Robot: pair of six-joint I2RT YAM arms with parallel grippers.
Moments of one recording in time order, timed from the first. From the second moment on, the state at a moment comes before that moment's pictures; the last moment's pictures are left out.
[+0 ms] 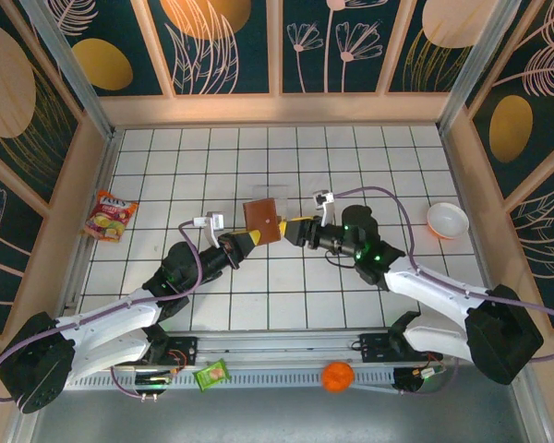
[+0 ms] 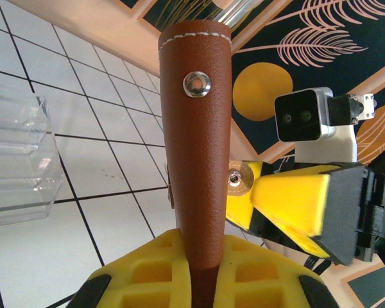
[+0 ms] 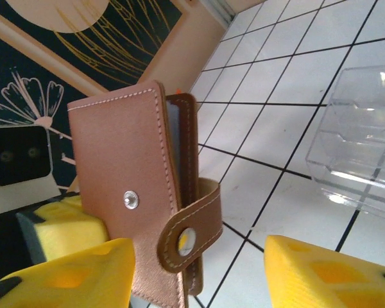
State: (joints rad) left arm -0.77 0.97 0.26 0.65 0.13 -0.84; right arm 0.70 1.15 0.54 0.37 -0.39 0.70
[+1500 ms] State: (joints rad) left arm -0.78 1.44 0.41 0.27 0.34 -0.97; right arm 0.86 1.14 0.44 0.01 -0.13 0.78
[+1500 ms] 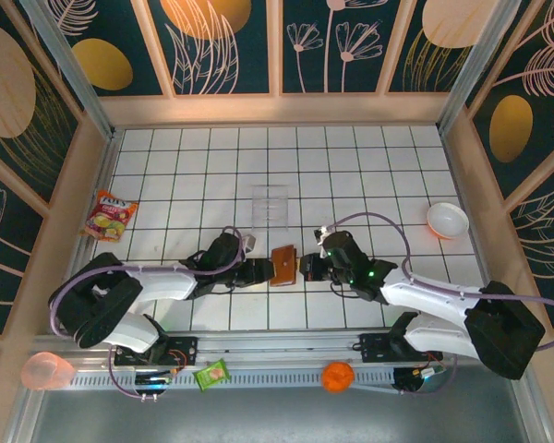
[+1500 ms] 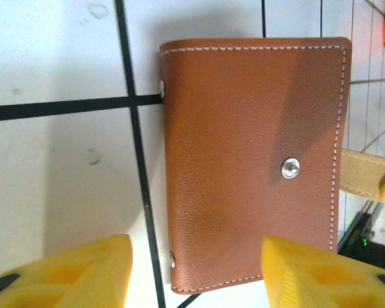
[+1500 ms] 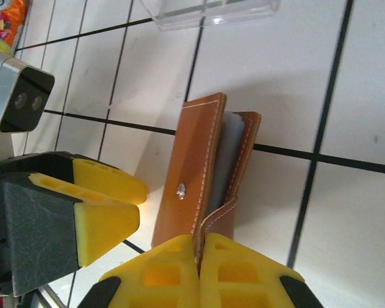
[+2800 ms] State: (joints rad) left arm -0.67 1.17 0.27 0.29 0.22 -0.89; right arm 0.98 1.28 0.68 -0.02 -0.16 0.74
